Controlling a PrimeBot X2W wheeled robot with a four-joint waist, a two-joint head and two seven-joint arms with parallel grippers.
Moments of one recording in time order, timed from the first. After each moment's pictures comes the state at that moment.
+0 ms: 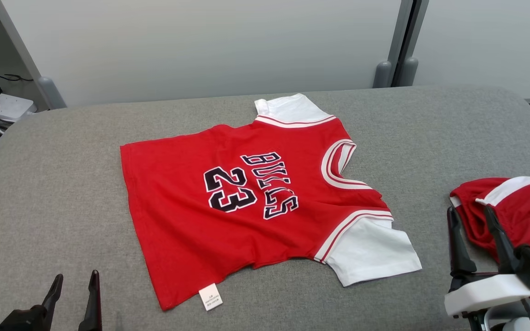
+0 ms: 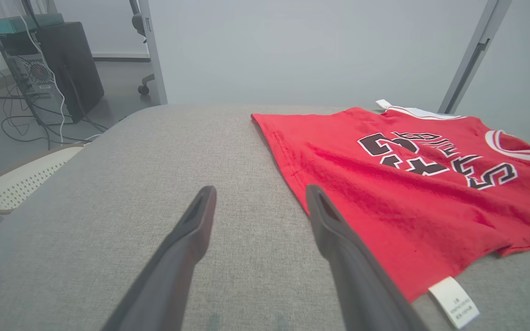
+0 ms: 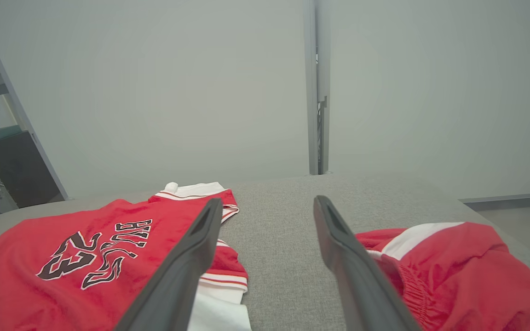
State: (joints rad) left arm 0.04 0.12 0.16 0.39 -0.18 -0.13 -0.26; right arm -0.10 -0.05 -0.05 0.27 0.18 0.13 -0.25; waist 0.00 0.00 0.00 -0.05
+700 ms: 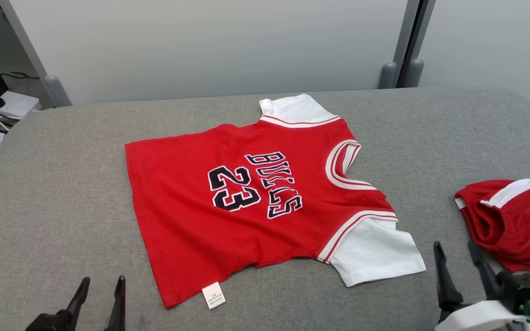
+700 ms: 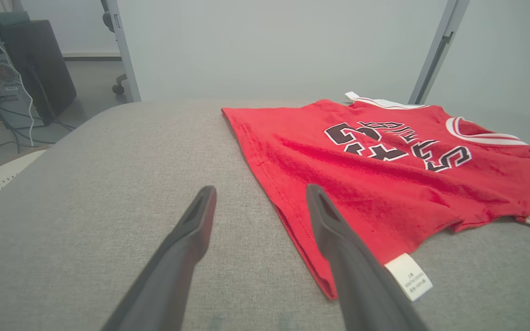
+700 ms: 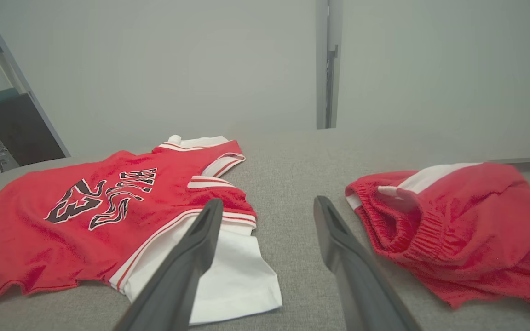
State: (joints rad) left arm 0.09 0.11 0.08 0.33 -0.19 -0.13 -0.26; right arm -0.03 -0.04 -0.01 0.31 0.17 0.13 -0.25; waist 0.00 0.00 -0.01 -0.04
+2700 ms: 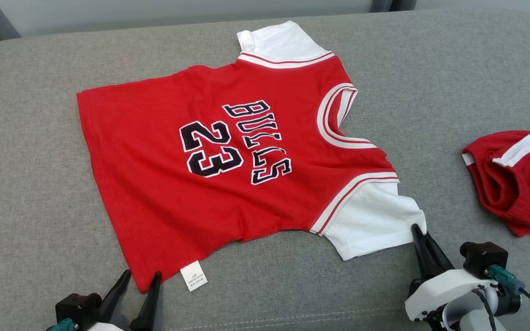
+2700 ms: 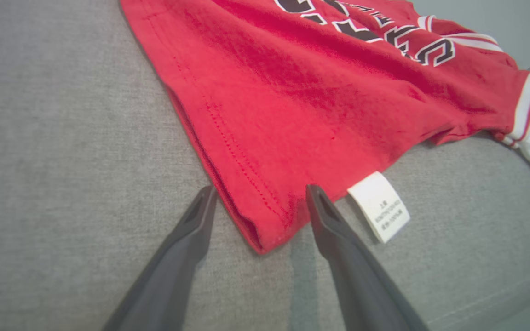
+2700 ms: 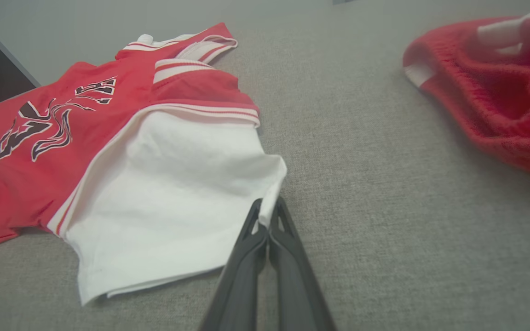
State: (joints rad) left arm -0.03 0.24 -0.27 0.46 -0.50 -0.13 -0.26; right arm -0.22 -0.04 0.13 0.58 0.31 0.13 -0.25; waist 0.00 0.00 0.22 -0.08
